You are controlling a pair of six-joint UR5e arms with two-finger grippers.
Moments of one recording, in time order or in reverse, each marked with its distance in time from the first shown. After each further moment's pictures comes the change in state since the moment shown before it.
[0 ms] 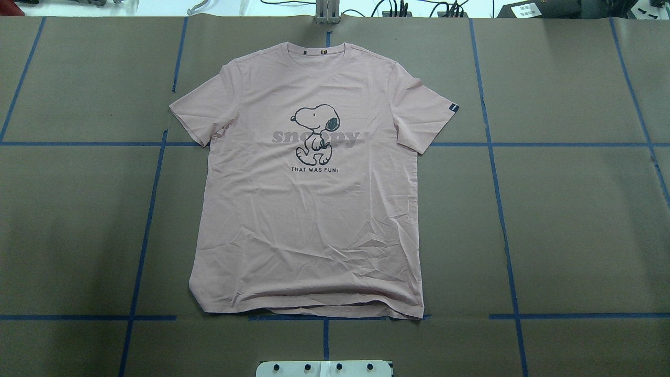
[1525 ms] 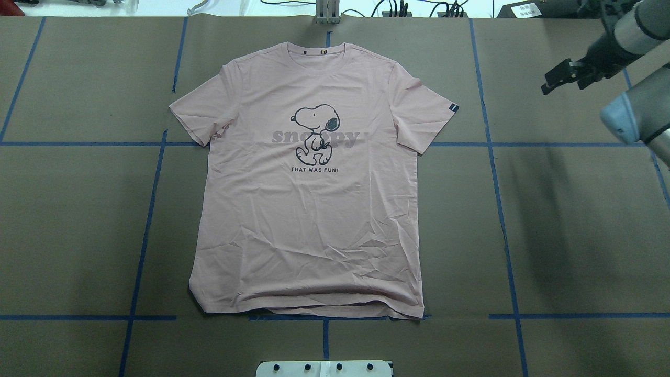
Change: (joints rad) left arm 0.110 -0.177 -0.030 -0.223 -0.002 -0.211; right arm -0.465 0.488 -0.280 0.392 -0.139 0.512
